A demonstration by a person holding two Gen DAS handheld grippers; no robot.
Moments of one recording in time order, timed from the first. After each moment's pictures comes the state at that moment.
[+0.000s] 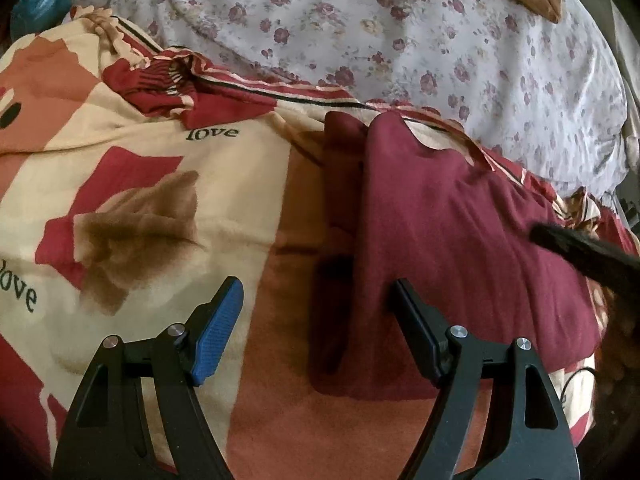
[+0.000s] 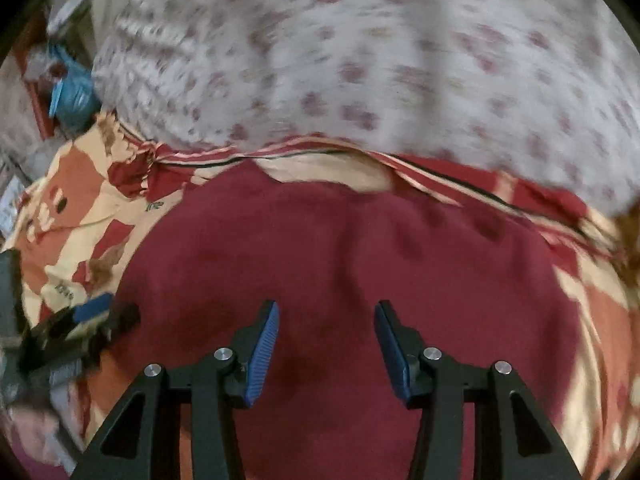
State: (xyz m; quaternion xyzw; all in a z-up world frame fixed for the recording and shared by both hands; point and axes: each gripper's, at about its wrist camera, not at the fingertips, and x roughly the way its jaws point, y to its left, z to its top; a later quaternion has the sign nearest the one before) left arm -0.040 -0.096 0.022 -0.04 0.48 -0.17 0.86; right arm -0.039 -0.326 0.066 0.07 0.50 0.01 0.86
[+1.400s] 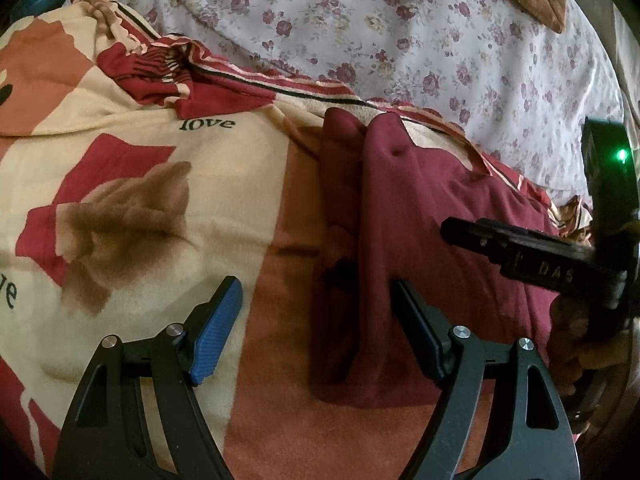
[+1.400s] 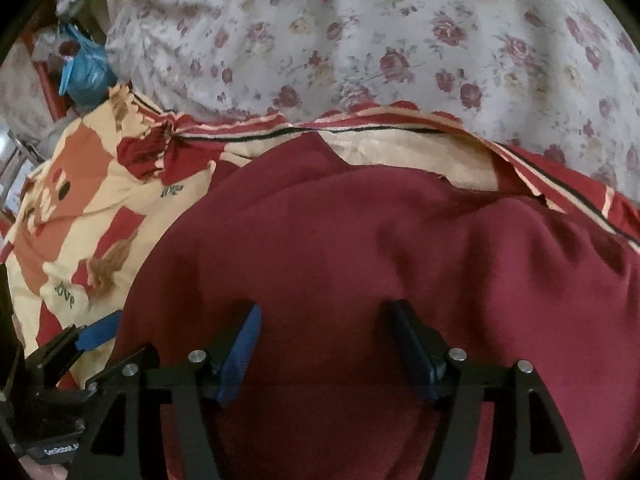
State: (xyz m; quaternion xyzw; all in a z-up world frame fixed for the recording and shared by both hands) left arm -0.032 -0.098 0.013 -0.07 0.48 -0.18 0.85; right arm 0.003 -0.286 0.024 0.09 0.53 0.07 0.84
